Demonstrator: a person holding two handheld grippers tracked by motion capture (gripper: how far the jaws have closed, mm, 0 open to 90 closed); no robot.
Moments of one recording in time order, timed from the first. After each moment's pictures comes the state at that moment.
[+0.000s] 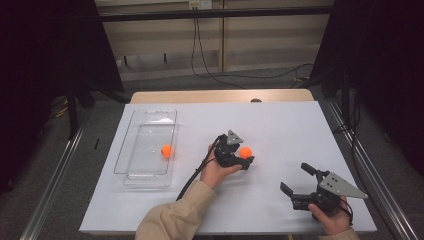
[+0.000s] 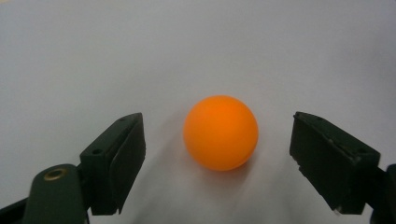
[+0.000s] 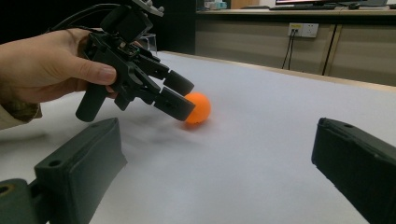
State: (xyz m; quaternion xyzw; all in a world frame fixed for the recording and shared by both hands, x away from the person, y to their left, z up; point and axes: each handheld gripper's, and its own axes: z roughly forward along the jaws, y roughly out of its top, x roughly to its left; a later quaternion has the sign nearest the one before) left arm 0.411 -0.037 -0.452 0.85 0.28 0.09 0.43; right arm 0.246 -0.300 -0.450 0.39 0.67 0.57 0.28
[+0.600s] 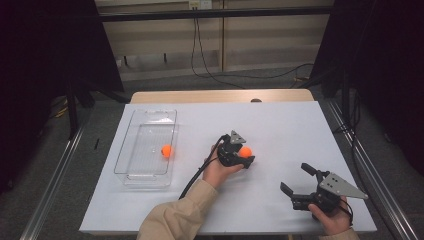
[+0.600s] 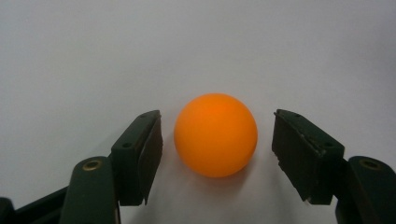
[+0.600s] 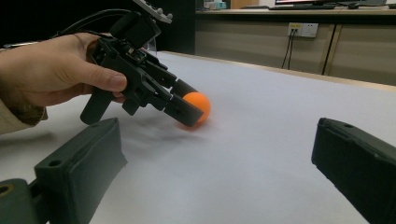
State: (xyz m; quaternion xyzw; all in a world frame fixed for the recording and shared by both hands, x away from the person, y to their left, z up) left arm 0.415 -0.044 -0.457 0.86 0.29 0.08 0.42; right arm 0.246 -0.300 -0.450 0.39 0.67 0.57 0.28
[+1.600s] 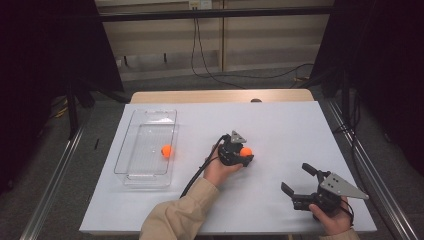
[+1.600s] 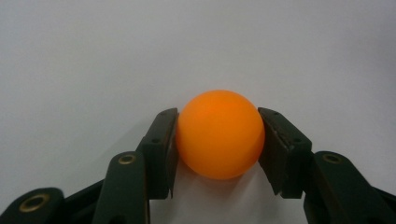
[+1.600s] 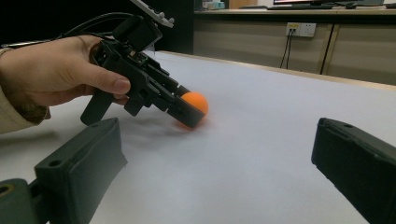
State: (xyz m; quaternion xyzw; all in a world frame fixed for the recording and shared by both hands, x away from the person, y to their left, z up) left arm 0.418 -0.046 -0.461 0.86 0.28 0.07 0.42; right arm 0.245 -0.301 -0.451 0.39 0.67 0.57 0.28
